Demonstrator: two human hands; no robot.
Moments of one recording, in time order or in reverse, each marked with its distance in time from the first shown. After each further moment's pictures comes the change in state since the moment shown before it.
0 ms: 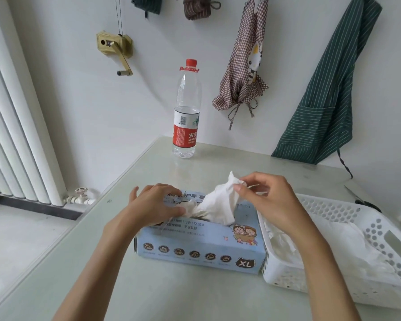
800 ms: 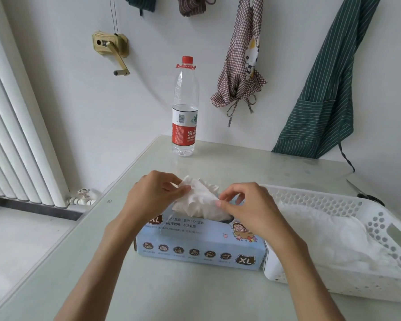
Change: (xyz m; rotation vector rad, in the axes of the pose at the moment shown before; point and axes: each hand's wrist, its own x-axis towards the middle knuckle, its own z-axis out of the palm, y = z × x) left_hand -0.001 0.008 -0.004 -0.321 0.284 0.088; right_hand -0.008 0.006 0.027 -0.270 -0.104 0.067
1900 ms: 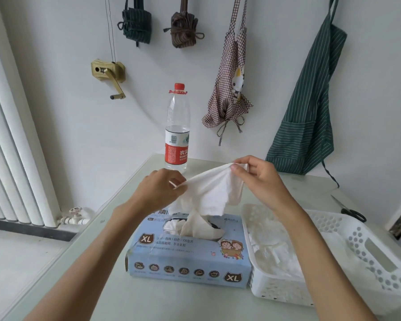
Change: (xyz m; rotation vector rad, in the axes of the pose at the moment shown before) left_hand 0.041 0.029 -0.010 0.128 -0.043 0.165; right_hand 0.039 -0.012 -0.063 0.497 0.117 -0.109
